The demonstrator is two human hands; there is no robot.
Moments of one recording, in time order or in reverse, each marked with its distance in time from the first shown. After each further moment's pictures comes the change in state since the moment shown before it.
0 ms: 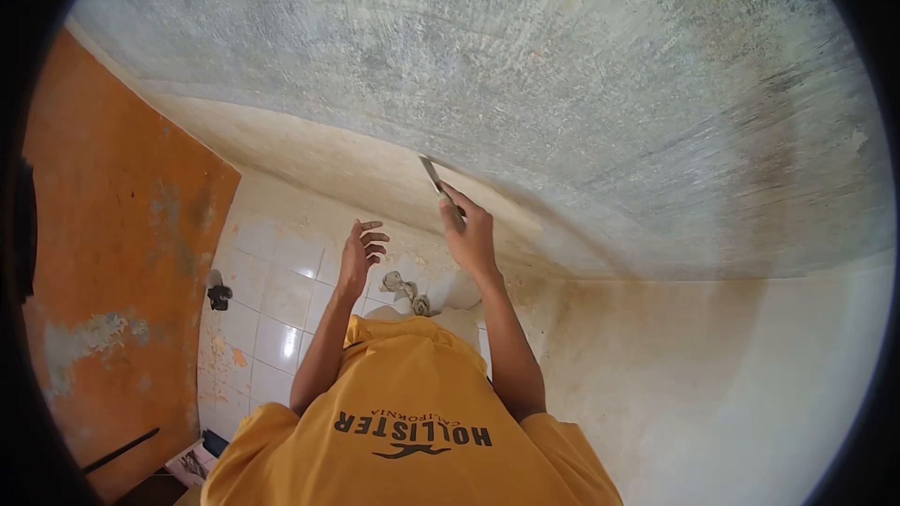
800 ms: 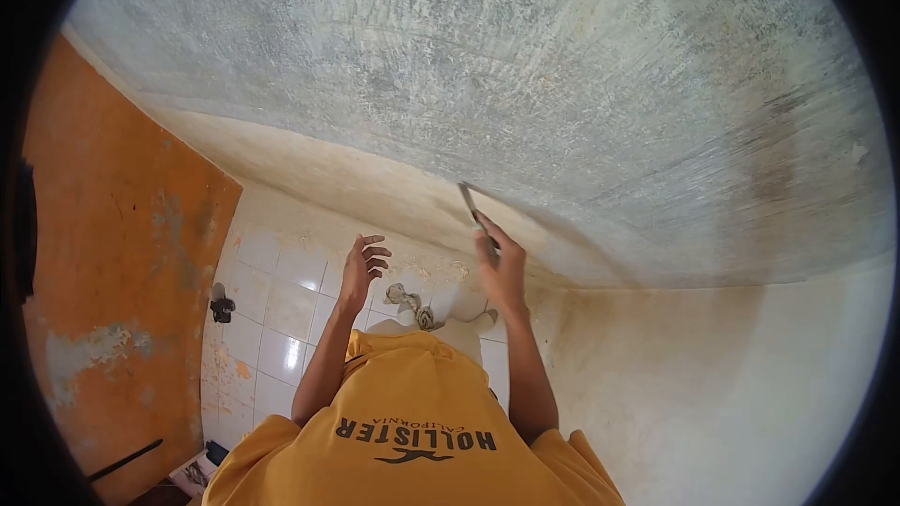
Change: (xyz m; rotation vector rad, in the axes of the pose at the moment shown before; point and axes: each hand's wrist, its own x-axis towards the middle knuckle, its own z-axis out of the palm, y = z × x) left_hand 0.001 0.006 -0.008 0.023 -0.023 -0.014; right_hand -0.016 0.013 -0.019 -0.057 0.123 -0.065
